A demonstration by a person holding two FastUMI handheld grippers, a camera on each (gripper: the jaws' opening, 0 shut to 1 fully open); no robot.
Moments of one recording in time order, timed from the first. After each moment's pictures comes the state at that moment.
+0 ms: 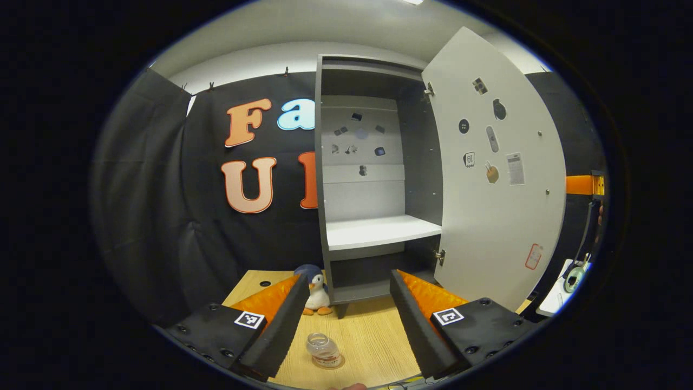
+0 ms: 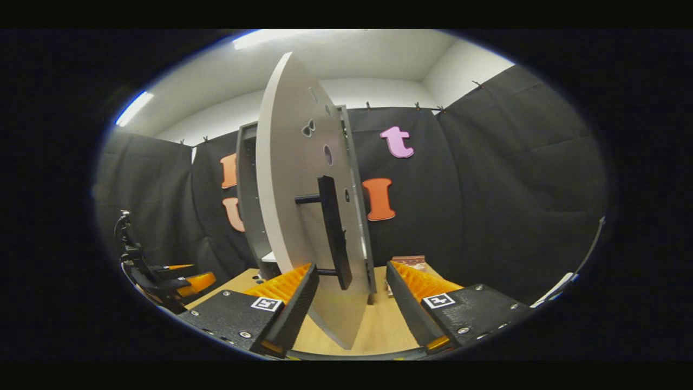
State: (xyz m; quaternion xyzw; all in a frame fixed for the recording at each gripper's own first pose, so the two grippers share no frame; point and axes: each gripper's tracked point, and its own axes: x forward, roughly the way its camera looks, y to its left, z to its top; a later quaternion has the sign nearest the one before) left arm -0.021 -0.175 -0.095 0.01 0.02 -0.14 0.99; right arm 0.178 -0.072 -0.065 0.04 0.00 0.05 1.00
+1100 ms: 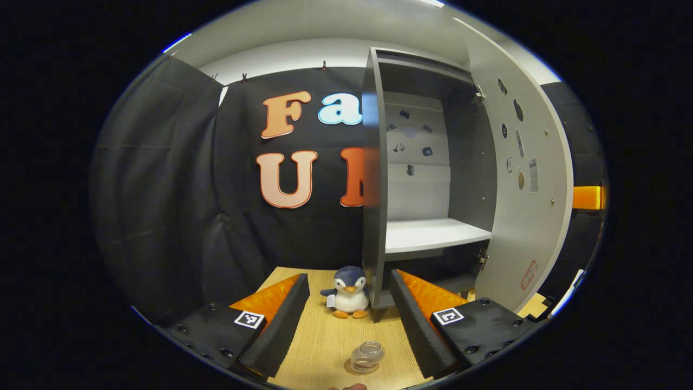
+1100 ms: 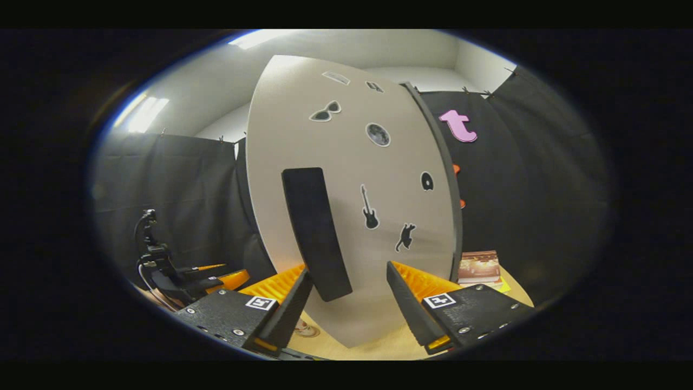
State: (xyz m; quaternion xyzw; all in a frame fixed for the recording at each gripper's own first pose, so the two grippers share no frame) left arm 0.022 -0.078 -0.102 -0.01 0.02 -0.06 1.00; right arm 0.256 0.065 -0.076 0.05 0.03 0.18 0.98
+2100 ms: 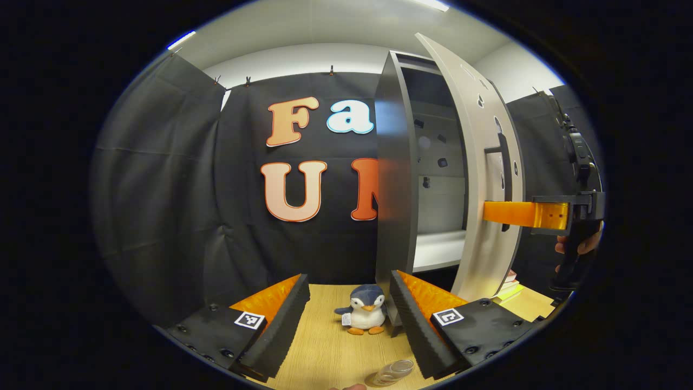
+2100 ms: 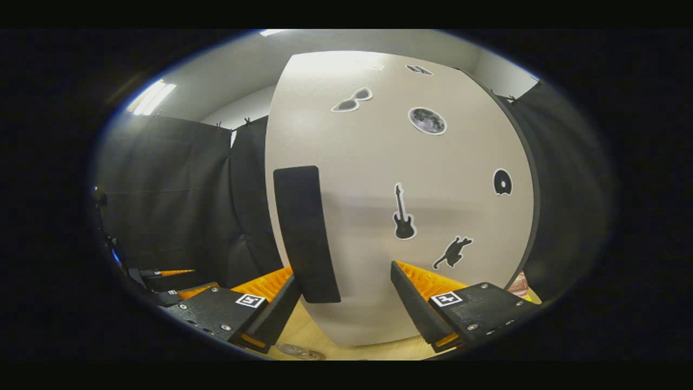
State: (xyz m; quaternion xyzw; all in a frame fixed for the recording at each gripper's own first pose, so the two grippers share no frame) left arm 0.087 -0.029 -0.101 -0.01 0.01 -0.07 1.00; right arm 0.306 0.111 -0.085 0.02 0.02 0.17 0.99
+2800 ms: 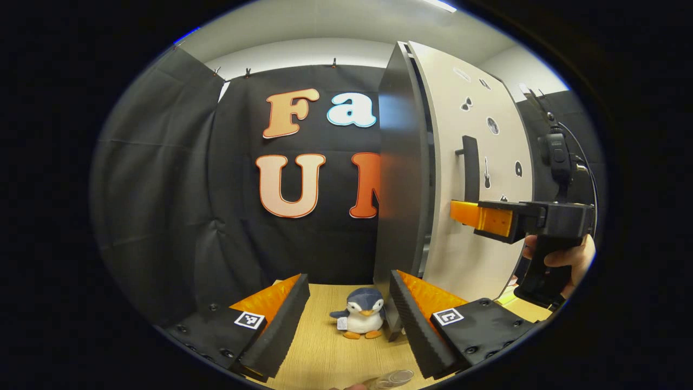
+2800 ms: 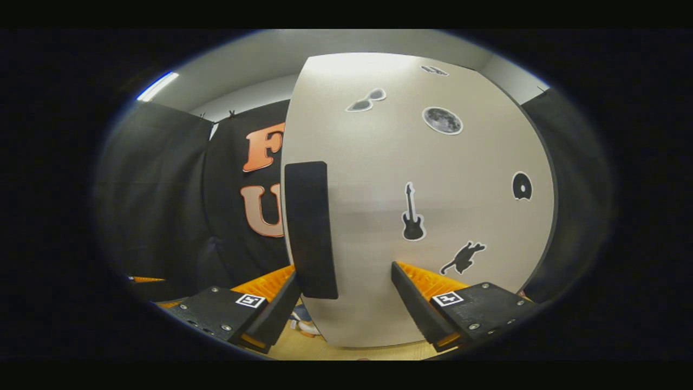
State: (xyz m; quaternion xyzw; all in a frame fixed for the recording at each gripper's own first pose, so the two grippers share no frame) left arm 0.125 -0.030 -0.102 -0.03 0.02 -0.07 1.00; right arm 0.322 0.116 -0.086 -0.02 0.00 0.09 1.00
